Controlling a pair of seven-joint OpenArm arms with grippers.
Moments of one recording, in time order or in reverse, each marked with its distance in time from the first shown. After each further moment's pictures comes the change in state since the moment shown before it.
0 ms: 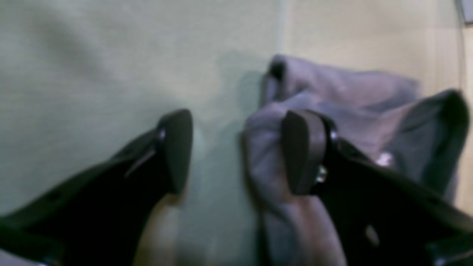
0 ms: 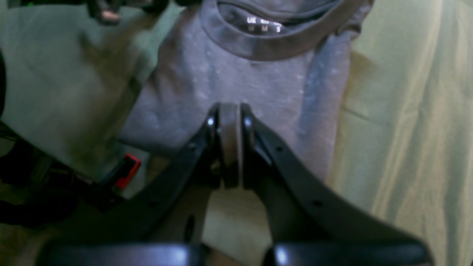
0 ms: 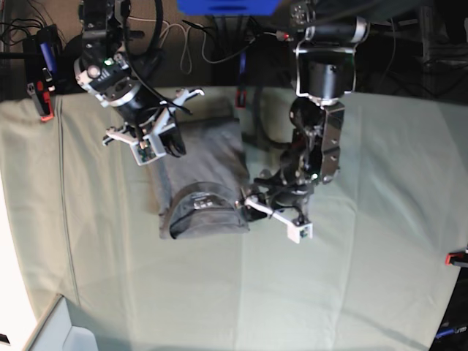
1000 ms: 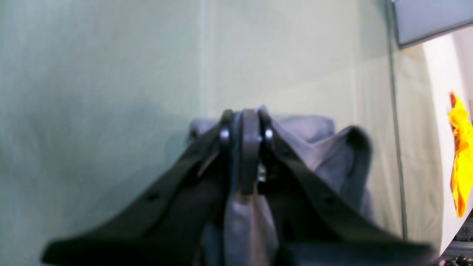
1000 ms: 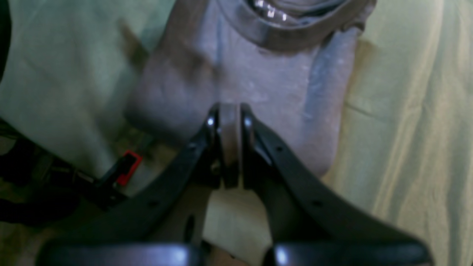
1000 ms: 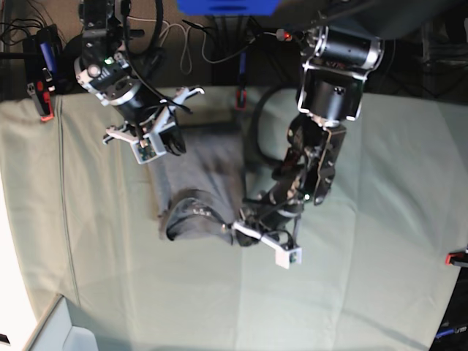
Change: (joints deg) left arm -5.5 -3.6 12.3 -3.0 -12.4 0.2 -7.4; right arm 0.0 0.0 0.0 -0.1 0.0 0.0 0.0
